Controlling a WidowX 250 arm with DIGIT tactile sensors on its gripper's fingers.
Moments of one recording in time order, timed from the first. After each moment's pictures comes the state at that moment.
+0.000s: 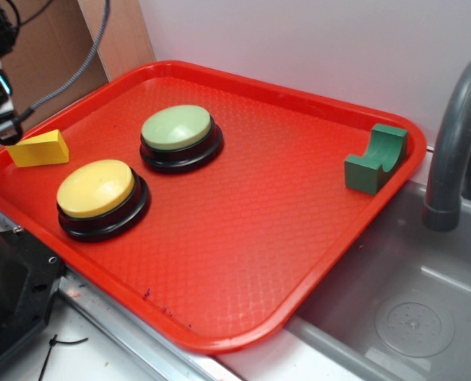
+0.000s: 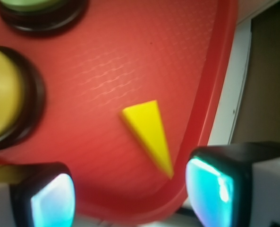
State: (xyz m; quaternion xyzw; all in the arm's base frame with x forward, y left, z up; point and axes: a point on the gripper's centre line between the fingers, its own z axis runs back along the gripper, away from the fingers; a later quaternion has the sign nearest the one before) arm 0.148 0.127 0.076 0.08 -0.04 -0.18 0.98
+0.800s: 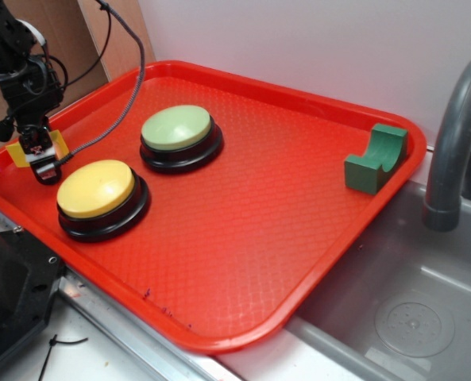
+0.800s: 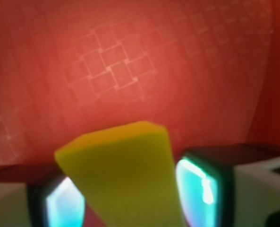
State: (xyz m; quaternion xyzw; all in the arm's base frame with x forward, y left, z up) arm 0.158 0.144 0.015 0.05 -0.02 -0.16 0.99
